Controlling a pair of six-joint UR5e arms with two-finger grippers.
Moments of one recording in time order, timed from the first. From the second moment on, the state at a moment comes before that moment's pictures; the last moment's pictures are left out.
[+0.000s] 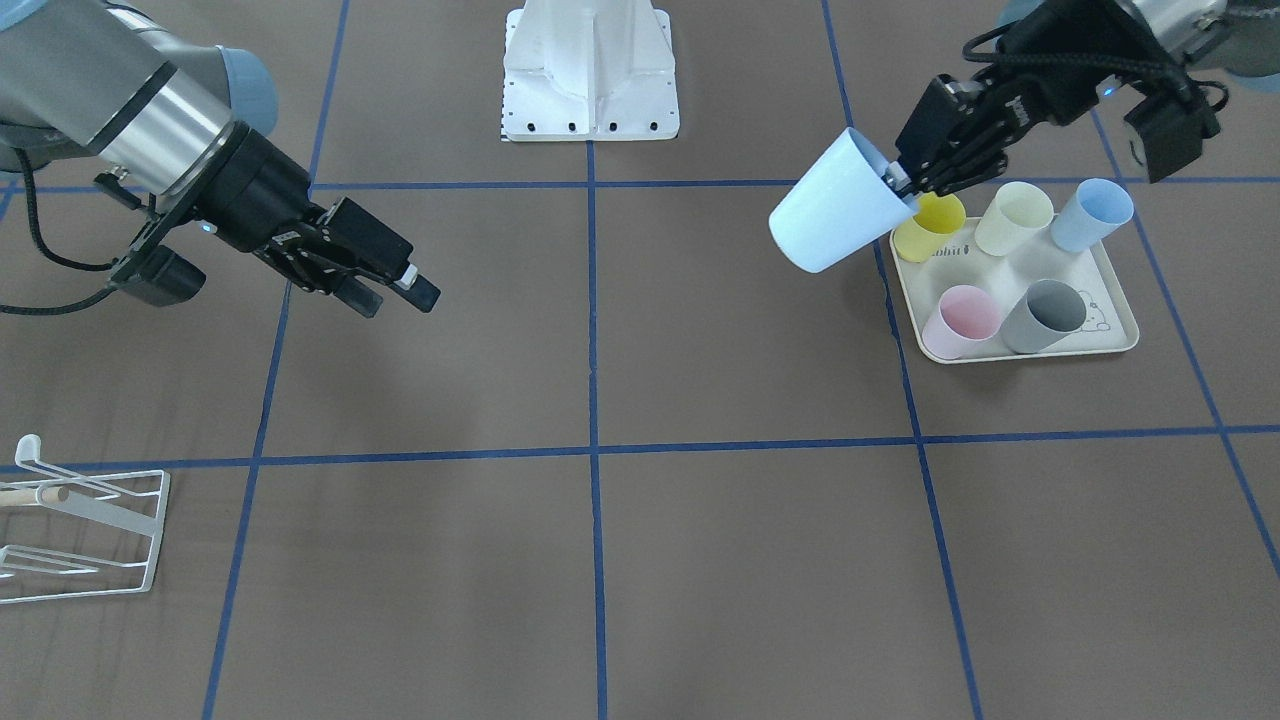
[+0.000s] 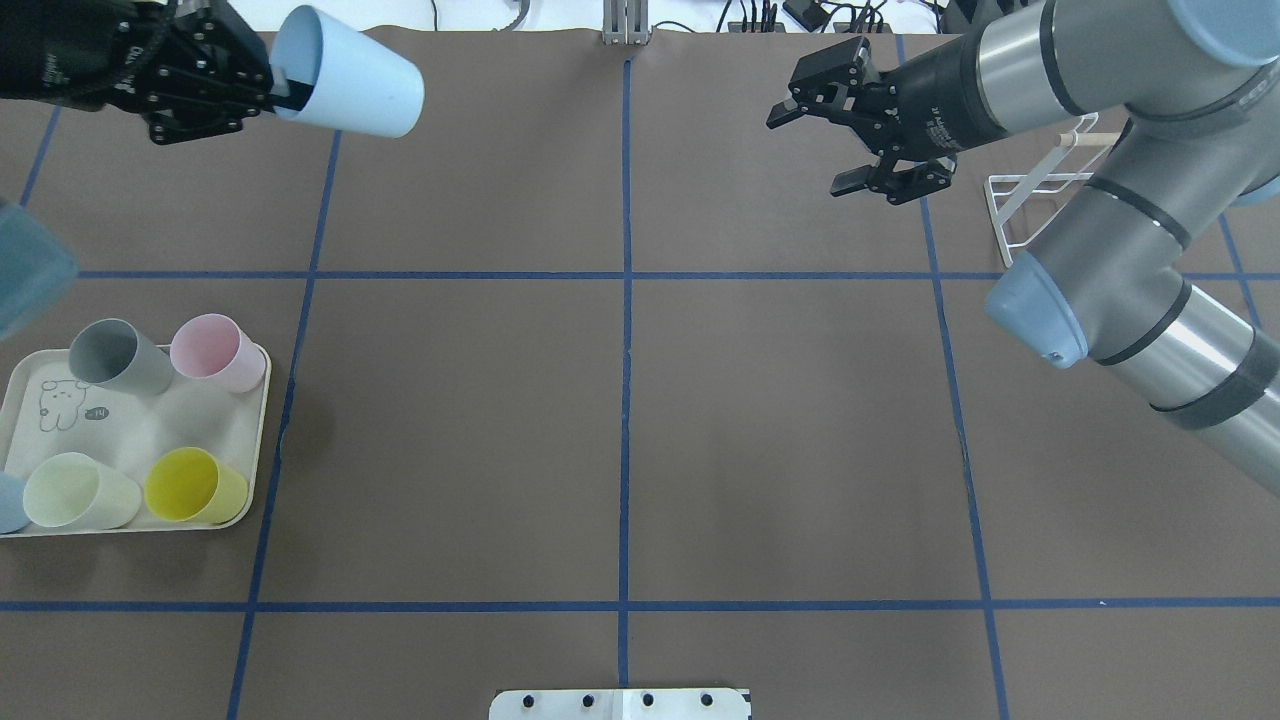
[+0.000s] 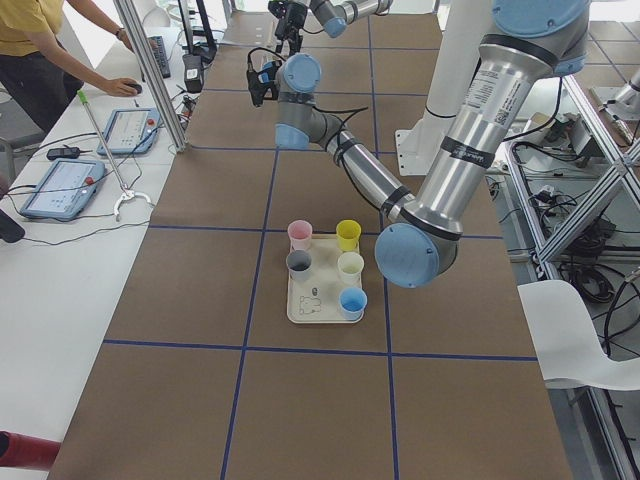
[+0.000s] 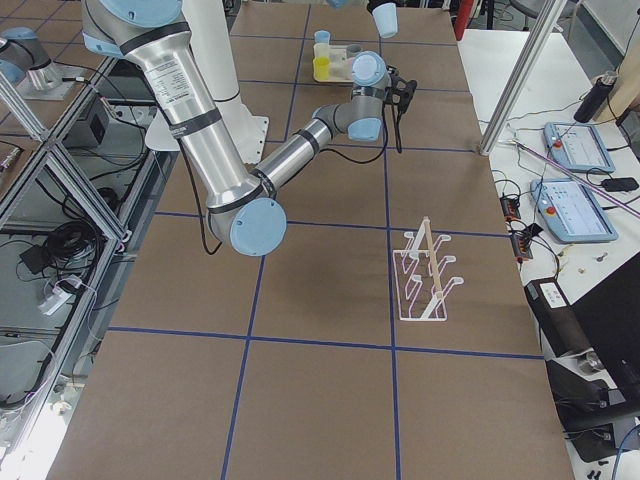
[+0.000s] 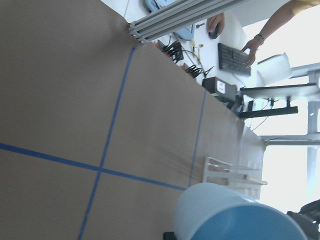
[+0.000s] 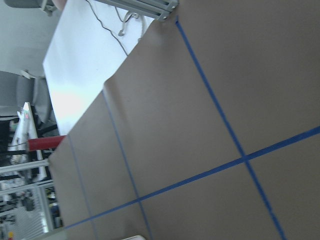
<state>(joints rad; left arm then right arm) -0.96 -1.99 -1.84 -2.69 -2.11 -2.02 0.90 -1.08 1.75 -0.64 2.14 2.00</state>
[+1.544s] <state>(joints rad) -0.72 -2.08 -1.64 -3.29 -1.79 -2.47 0.69 -0.95 1.76 -0.31 1.74 2.41</state>
